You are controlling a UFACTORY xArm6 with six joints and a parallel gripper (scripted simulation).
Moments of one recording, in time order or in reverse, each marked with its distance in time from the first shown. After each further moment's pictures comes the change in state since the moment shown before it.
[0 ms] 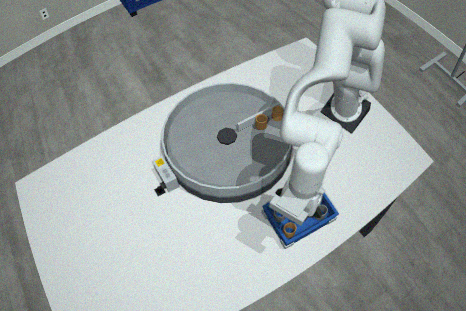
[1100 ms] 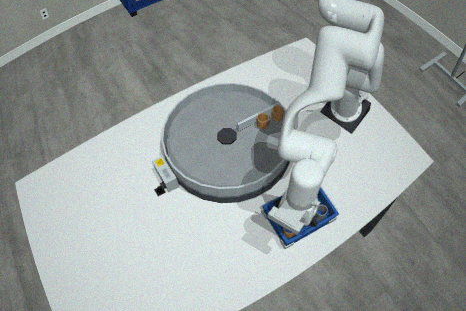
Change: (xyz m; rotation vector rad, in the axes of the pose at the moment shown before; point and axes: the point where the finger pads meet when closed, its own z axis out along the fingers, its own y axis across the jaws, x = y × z) arm 0.000 0.000 0.064 0.000 0.001 0.000
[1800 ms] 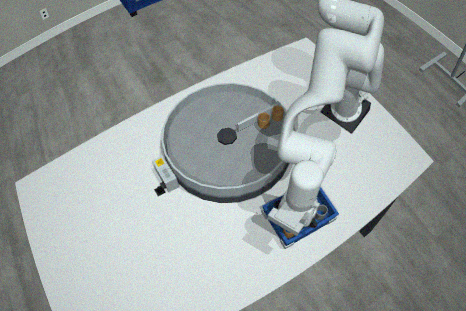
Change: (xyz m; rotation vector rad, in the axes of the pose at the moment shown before) arm 0.000 0.000 0.007 0.000 0.000 0.000
